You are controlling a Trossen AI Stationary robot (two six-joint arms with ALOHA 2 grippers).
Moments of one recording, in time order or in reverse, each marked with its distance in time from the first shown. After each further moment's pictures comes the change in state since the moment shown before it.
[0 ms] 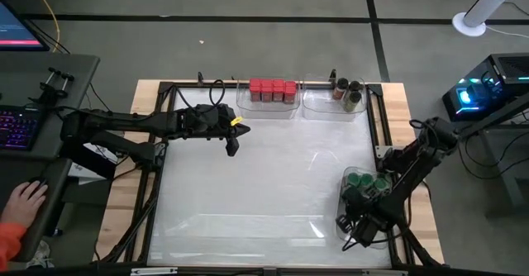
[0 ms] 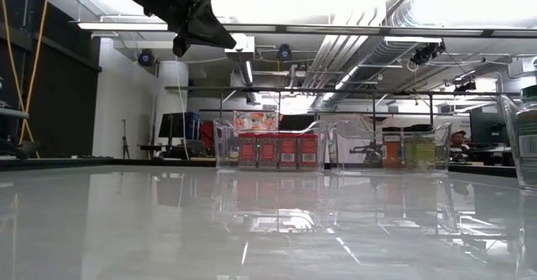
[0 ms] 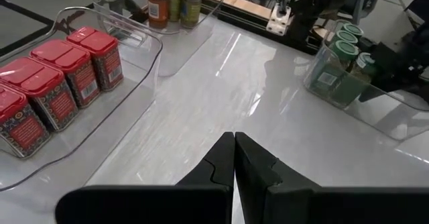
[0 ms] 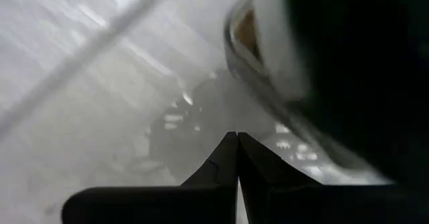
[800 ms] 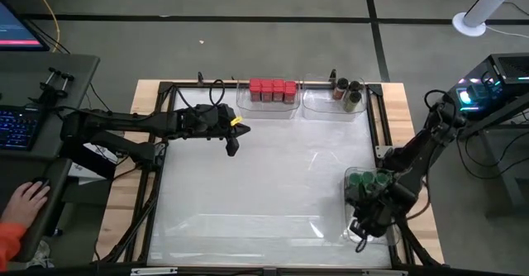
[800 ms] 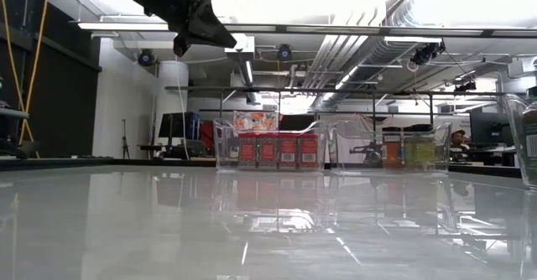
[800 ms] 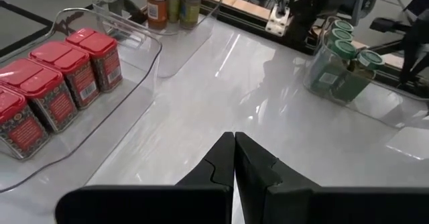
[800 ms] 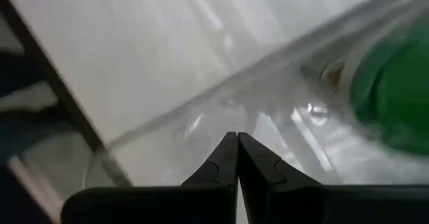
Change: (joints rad) left arm -0.002 0.000 0.000 0.004 0.001 0.002; right arm -0.031 -0.251 0.058 -0.044 -0.133 -0.353
